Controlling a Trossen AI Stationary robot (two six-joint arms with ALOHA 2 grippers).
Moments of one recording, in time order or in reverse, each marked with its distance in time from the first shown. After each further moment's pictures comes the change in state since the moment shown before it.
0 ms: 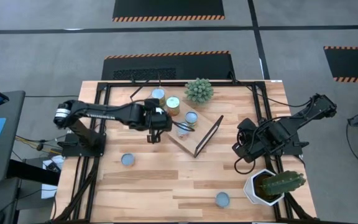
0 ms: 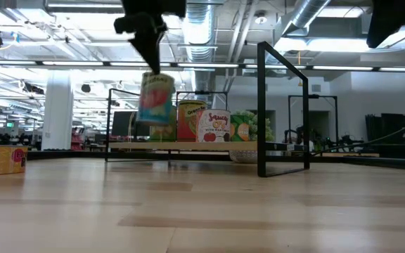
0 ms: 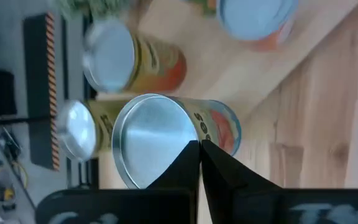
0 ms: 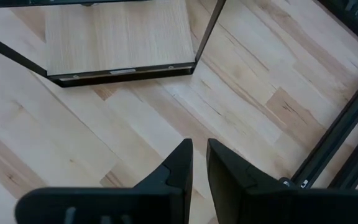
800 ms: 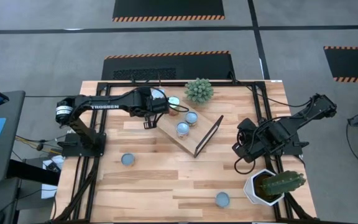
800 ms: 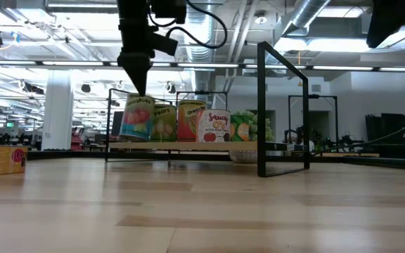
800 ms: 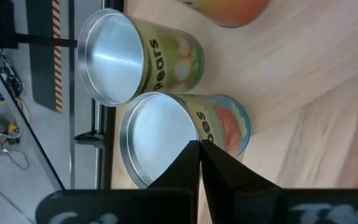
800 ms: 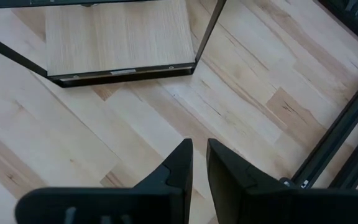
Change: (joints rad) left arm 0.218 -0.002 -0.098 -0.011 -0.021 0.015; right arm 0.000 0.000 0.000 0.000 0.000 0.001
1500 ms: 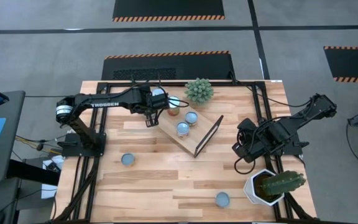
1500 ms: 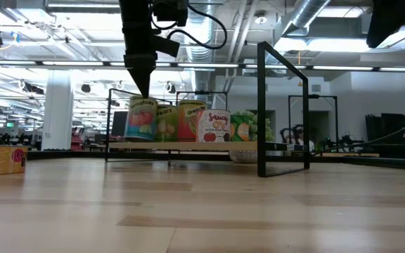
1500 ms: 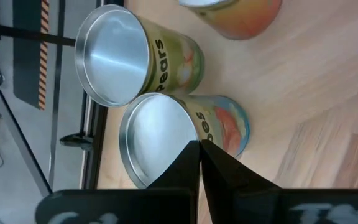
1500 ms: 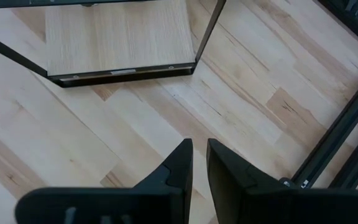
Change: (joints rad) left arm 0.045 0.000 0.000 0.042 0.052 -0.018; right arm 0.000 0.000 0.000 0.000 0.000 -0.001
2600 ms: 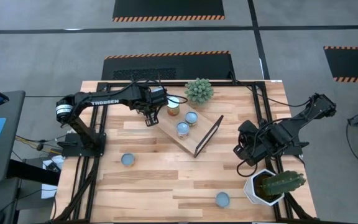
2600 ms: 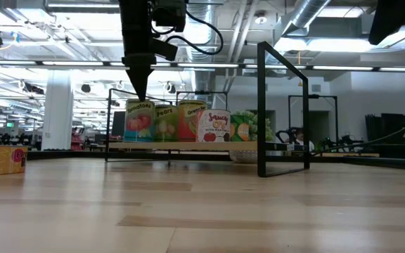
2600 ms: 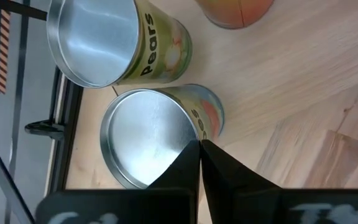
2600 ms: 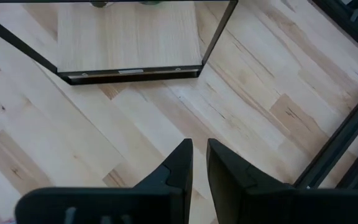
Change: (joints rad) left arm 0.048 0.001 0.000 -0.021 0.110 -0.046; right arm 0.047 0.000 0.000 0.003 0.026 0.003
